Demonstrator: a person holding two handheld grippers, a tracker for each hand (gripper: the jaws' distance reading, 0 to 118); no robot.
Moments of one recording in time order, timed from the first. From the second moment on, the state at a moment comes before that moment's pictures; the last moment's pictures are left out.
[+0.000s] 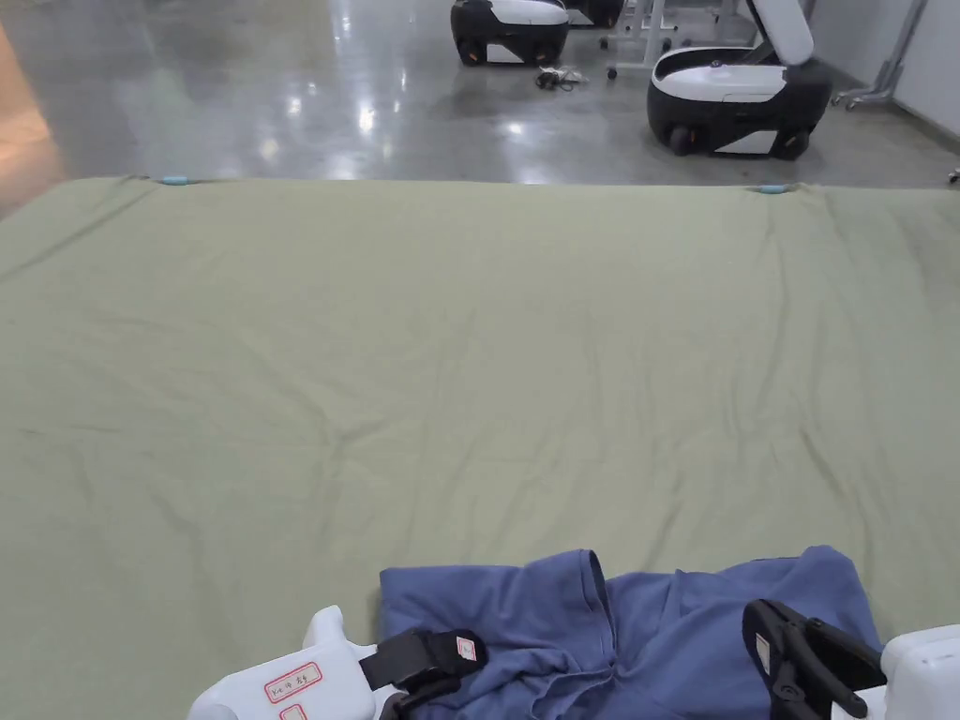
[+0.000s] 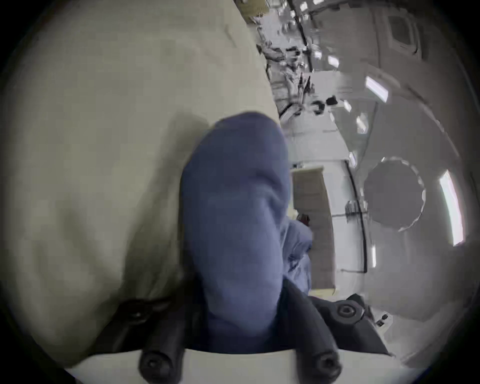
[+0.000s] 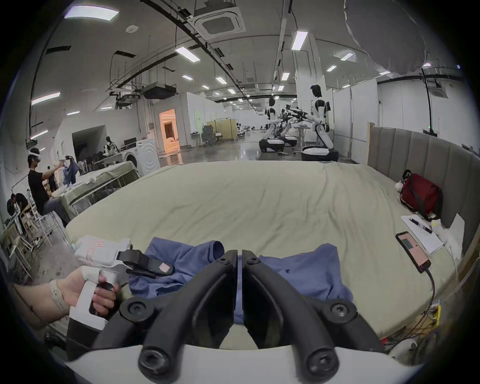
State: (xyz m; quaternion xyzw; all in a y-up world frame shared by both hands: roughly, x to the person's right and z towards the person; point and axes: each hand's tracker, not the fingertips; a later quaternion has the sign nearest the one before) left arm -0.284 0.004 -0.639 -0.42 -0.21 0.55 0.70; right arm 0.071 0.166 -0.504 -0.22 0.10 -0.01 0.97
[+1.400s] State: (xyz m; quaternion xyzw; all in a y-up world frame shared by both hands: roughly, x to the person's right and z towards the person) left arm -0.174 0.132 -0.629 -0.40 -0.22 0.27 0.85; right arm 0.152 0.161 -0.473 -0.20 0.08 -0.06 0.98
